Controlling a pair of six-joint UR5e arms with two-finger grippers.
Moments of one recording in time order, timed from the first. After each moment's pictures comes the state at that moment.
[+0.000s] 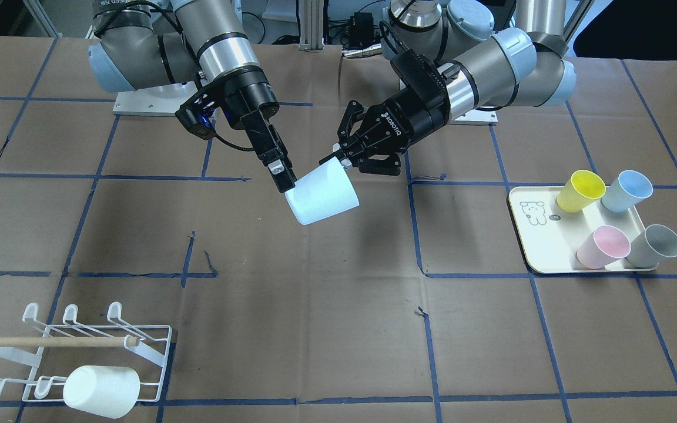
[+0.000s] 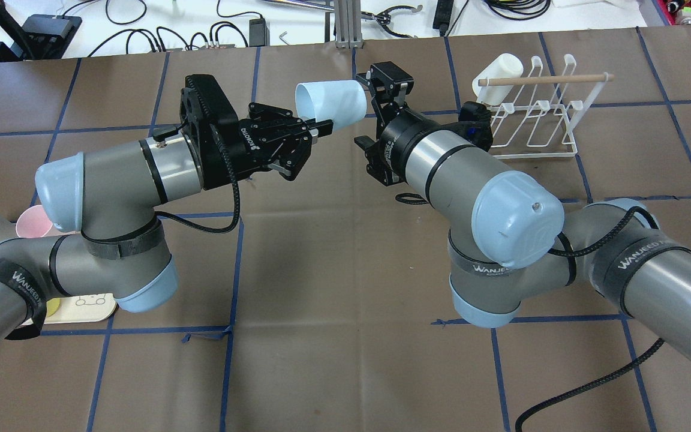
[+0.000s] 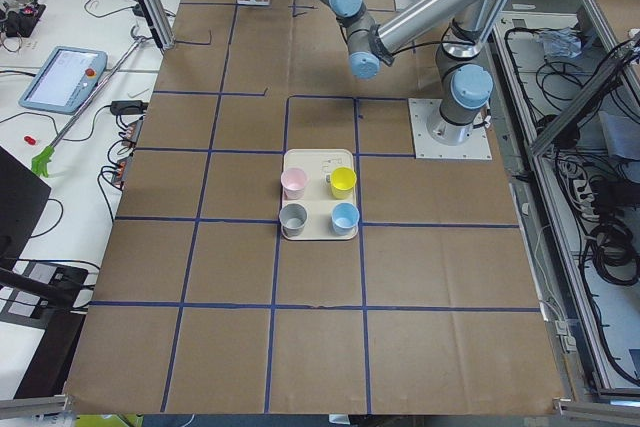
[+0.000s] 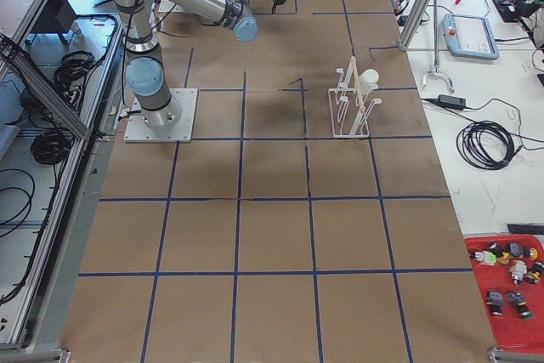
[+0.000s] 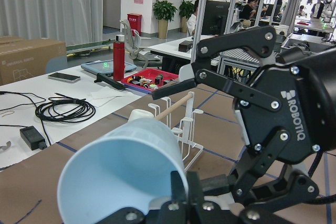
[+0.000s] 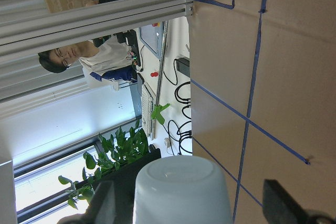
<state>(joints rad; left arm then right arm) -1.52 -1.68 -2.21 0.13 0.51 0.44 1.85 -1.46 2.14 -3.38 -1.35 1.79</state>
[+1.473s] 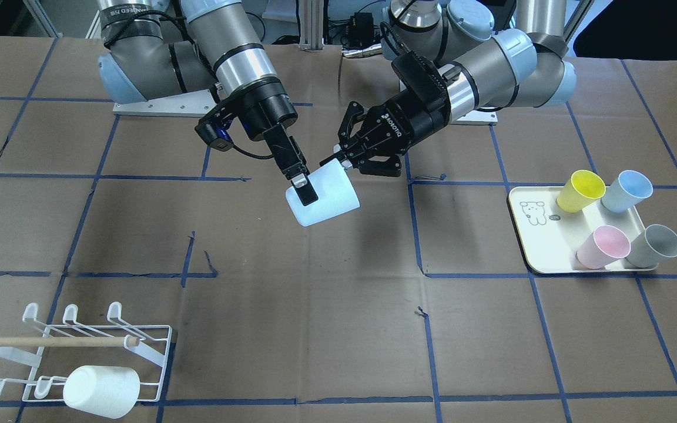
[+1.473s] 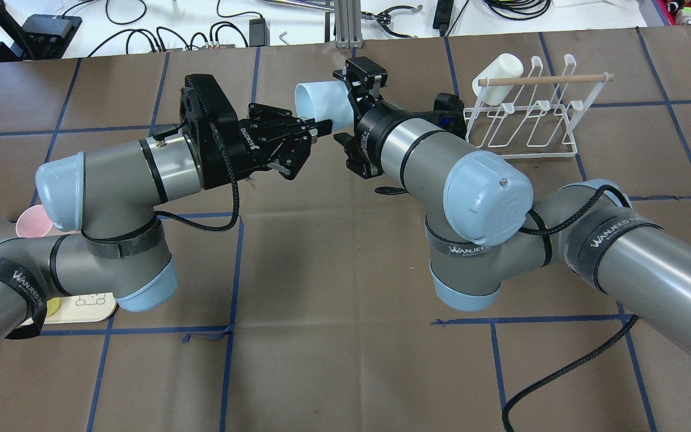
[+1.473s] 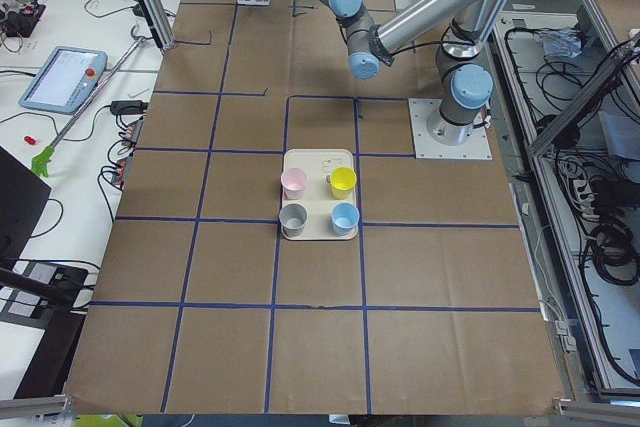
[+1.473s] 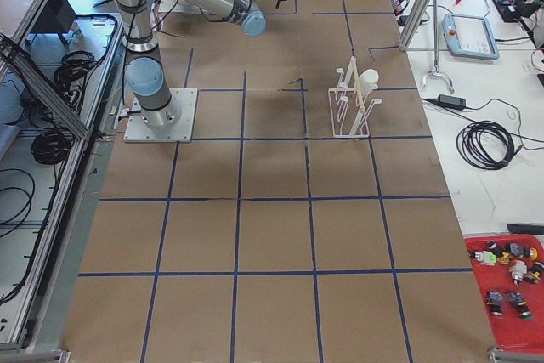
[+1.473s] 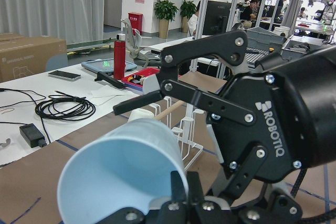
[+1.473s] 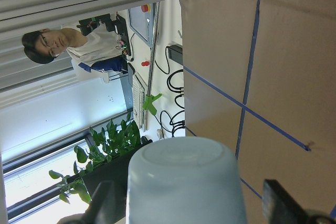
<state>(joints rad) -1.52 -1.68 -2.21 0.13 0.51 0.43 1.88 -1.40 2.07 -3.34 -1.35 1.80</state>
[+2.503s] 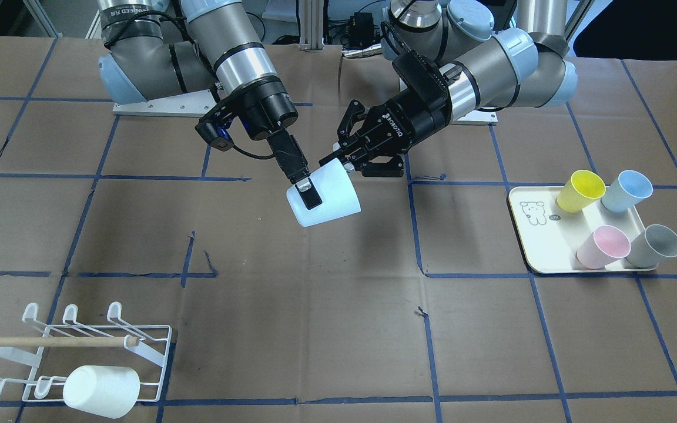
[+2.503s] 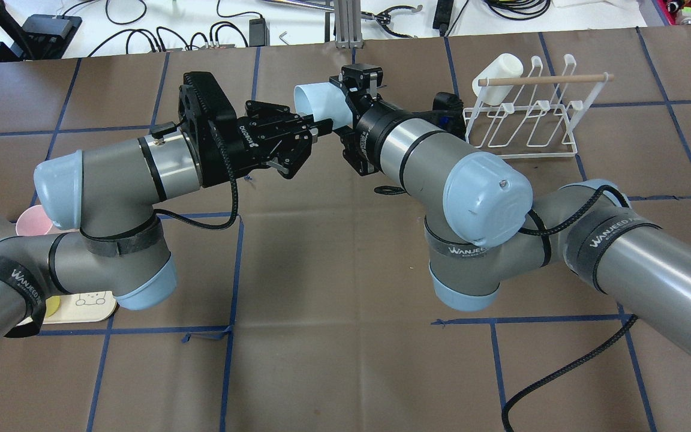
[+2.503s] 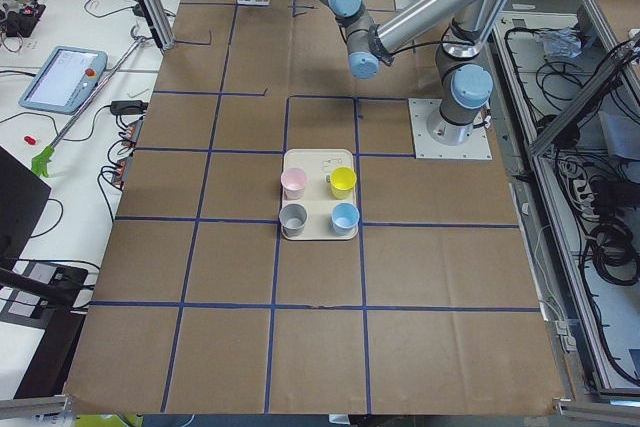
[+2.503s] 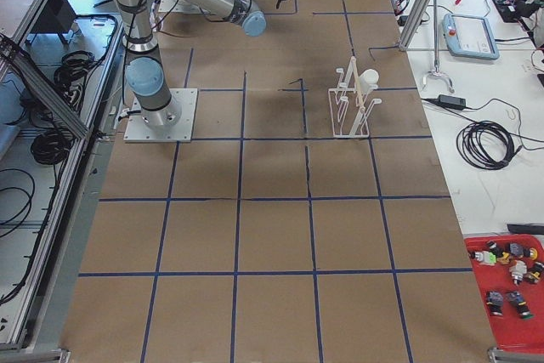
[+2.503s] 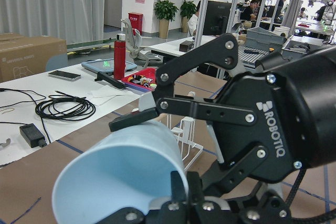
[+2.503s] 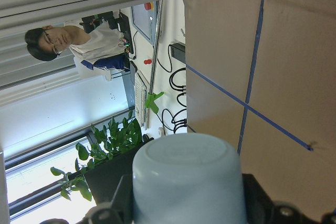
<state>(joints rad) -1.52 -1.68 -2.20 0.13 0.51 0.43 1.89 -1.40 2.07 -3.36 -1.35 1.79</state>
